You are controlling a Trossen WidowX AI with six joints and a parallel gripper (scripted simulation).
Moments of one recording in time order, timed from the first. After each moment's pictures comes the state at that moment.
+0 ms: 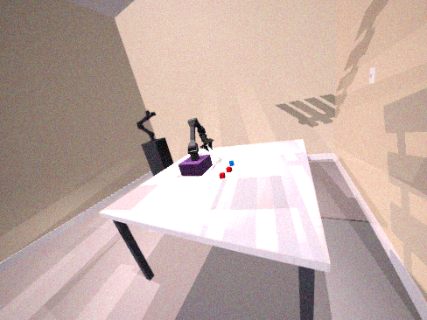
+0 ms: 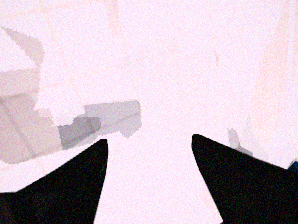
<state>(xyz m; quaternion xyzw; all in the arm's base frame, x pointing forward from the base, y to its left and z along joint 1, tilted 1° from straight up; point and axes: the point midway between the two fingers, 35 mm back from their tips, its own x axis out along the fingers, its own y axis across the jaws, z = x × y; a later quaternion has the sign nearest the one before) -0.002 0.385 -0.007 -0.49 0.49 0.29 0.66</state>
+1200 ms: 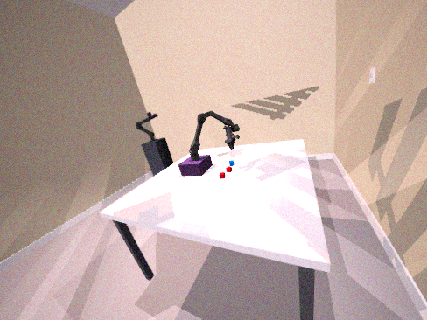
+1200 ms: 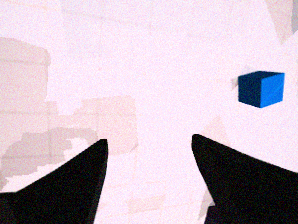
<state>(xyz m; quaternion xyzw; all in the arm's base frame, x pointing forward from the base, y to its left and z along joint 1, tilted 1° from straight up) 0.292 0.215 0.026 -0.06 0.68 -0.08 0.73</state>
